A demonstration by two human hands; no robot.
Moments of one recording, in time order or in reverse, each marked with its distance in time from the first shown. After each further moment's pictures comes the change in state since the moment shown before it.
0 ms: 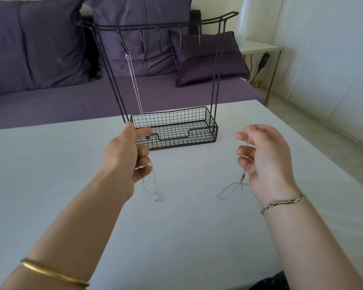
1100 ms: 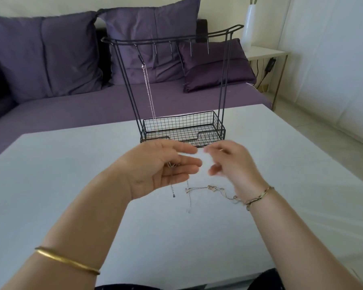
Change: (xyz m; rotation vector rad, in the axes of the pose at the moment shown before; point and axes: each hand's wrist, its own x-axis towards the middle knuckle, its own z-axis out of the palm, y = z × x) left_hand -0.025 0.015 -0.009 0.168 -0.507 -0.135; right_hand -0.009 0.029 0.022 -0.471 -0.408 -0.093
